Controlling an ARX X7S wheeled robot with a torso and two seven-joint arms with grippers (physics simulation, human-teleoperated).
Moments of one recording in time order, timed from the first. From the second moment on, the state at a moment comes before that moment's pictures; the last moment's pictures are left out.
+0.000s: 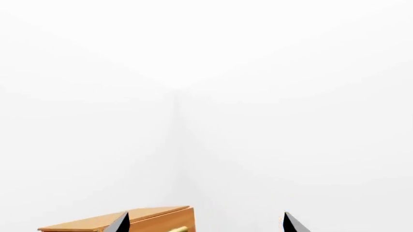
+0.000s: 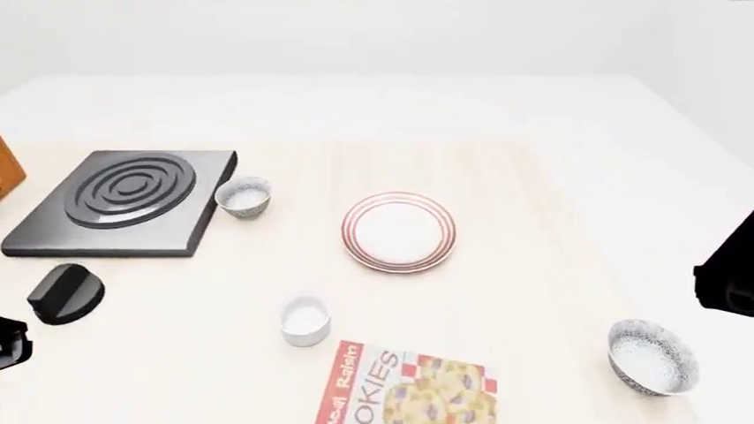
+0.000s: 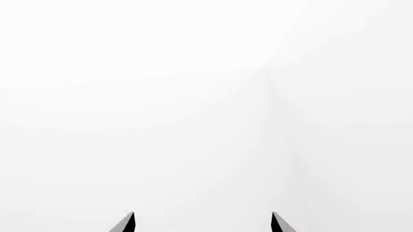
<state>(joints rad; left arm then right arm) 0.51 -0.82 -0.36 1.02 -0.36 -0.15 -0.93 0.00 0.35 0.50 -0.95 0.66 0.35 0.25</state>
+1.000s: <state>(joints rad) 0.51 -0.84 -0.34 1.00 -0.37 -0.13 -0.94 0.05 0.42 0.44 -0.94 0.67 0.42 0.31</state>
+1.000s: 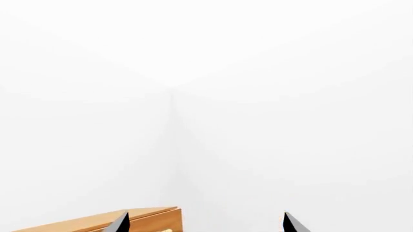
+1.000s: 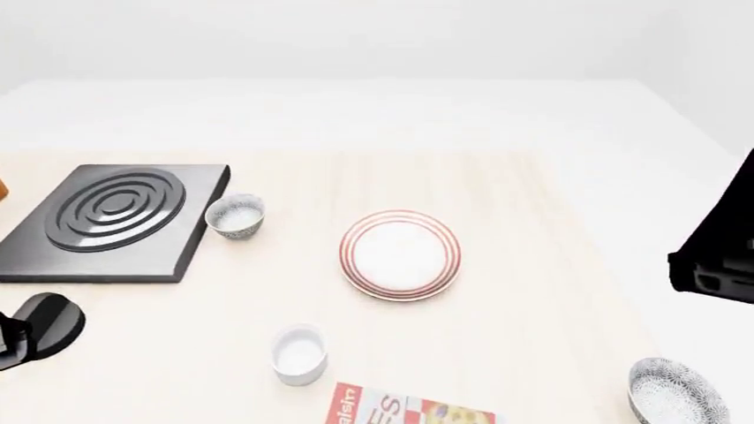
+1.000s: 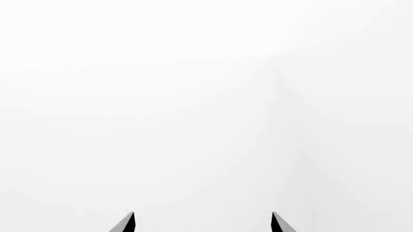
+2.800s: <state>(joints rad) 0.49 -0.87 -0.30 0.98 -0.38 -0.13 -0.96 0.28 1.02 0.11 -0.19 1.85 1.36 0.90</state>
